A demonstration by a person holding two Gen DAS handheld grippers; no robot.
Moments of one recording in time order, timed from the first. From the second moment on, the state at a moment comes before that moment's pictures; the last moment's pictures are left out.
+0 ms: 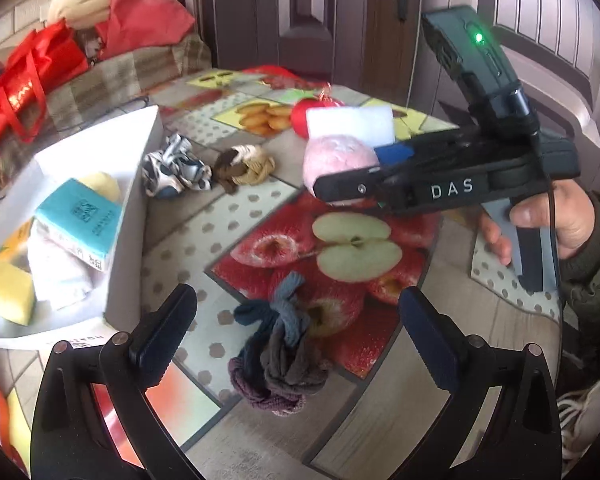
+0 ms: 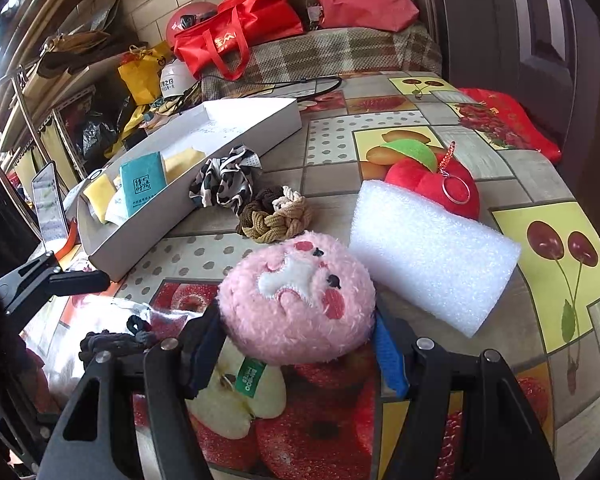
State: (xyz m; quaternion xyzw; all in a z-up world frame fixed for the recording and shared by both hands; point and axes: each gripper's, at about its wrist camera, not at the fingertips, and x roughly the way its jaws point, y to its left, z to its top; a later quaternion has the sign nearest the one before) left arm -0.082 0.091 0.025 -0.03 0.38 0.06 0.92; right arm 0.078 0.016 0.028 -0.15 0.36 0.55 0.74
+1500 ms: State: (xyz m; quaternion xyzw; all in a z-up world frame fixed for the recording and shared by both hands) left arm -0.183 0.189 0.061 -0.07 0.13 0.35 0.93; right arm 0.023 0.031 0.061 -0.10 0.19 0.59 0.78
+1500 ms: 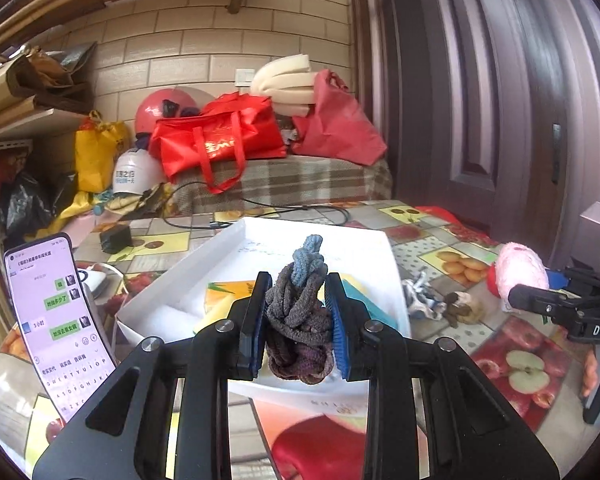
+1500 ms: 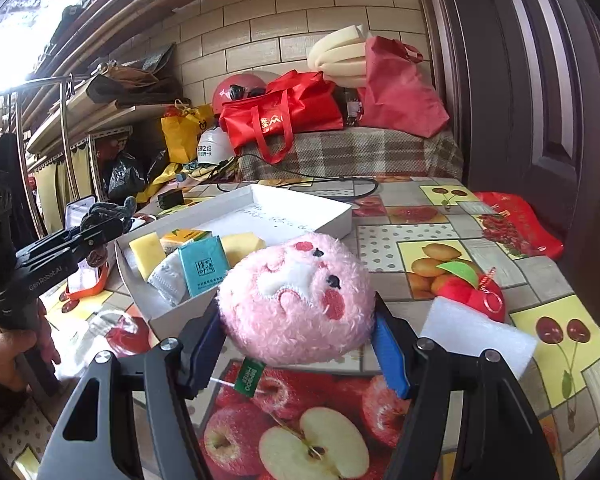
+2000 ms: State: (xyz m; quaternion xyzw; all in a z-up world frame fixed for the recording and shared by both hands) left arm -0.162 0.241 0.058 -0.08 0.13 0.40 0.90; right arm -0.014 0.108 0.060 -0.13 0.17 0.63 0.74
